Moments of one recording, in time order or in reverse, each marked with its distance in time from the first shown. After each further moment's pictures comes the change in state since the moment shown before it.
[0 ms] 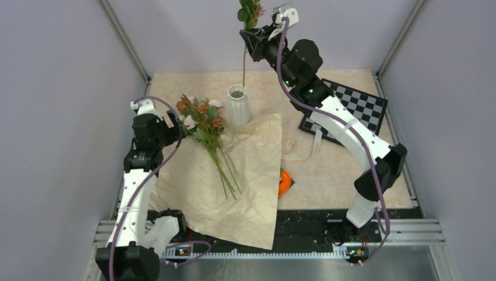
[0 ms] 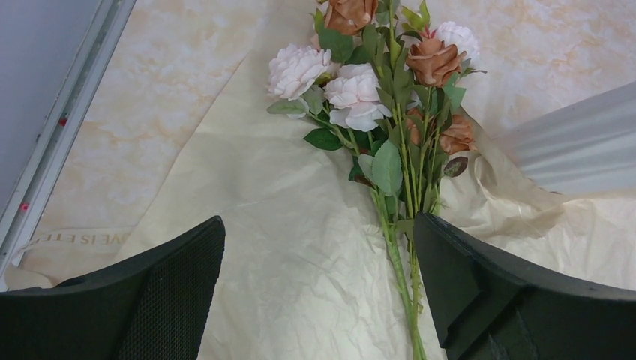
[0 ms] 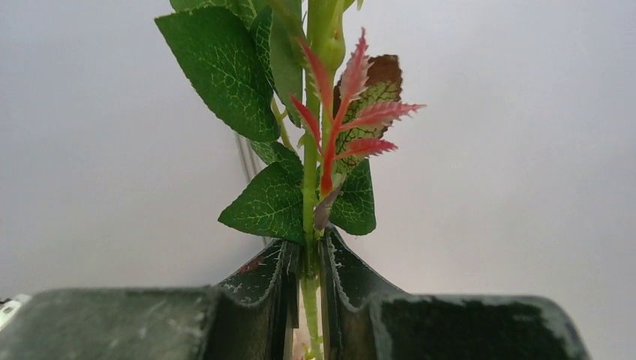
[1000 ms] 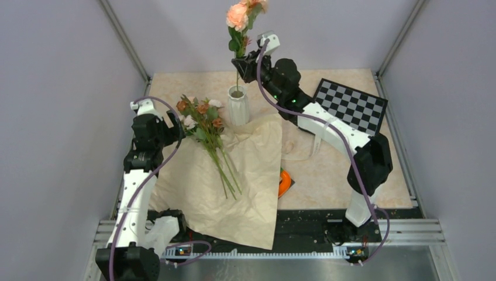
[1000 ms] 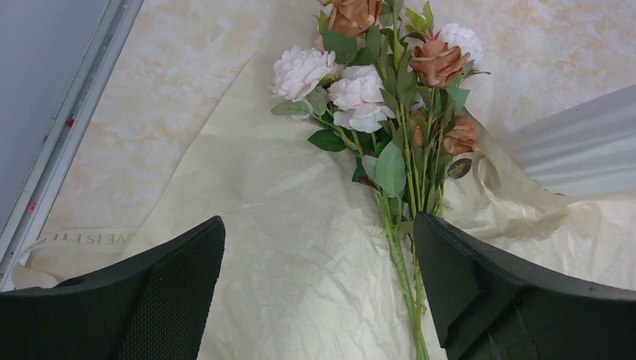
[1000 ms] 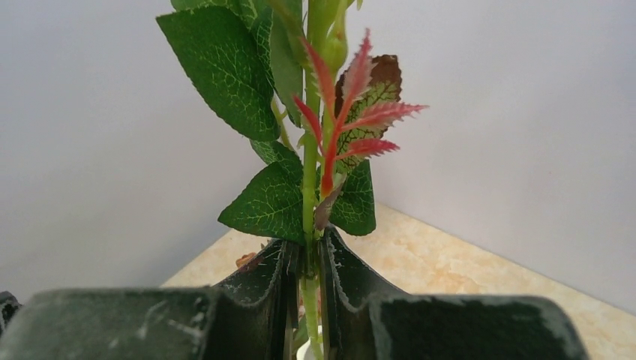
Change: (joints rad) left arm 0.000 -0.005 -0.001 0.001 -0.011 0.008; right arm -0.013 0.074 -0.208 0.135 -0.056 0.108
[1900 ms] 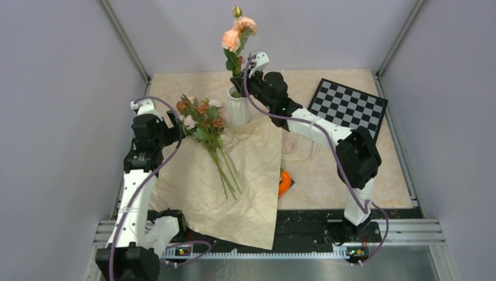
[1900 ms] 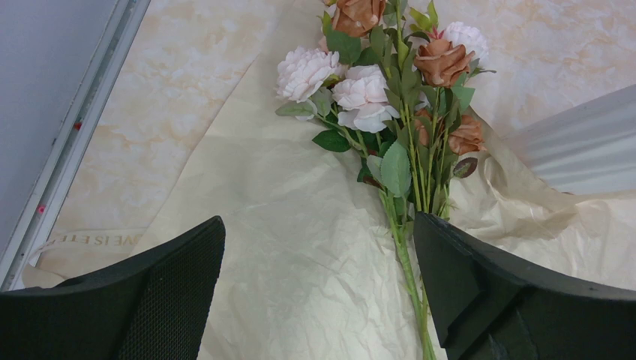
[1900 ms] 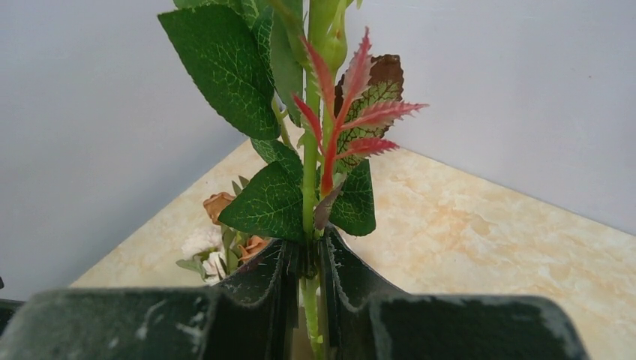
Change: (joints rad) left arm 0.000 0.000 -0.001 0.000 -0.006 0.016; right arm 0.000 0.116 -0.116 0.083 0.002 0.008
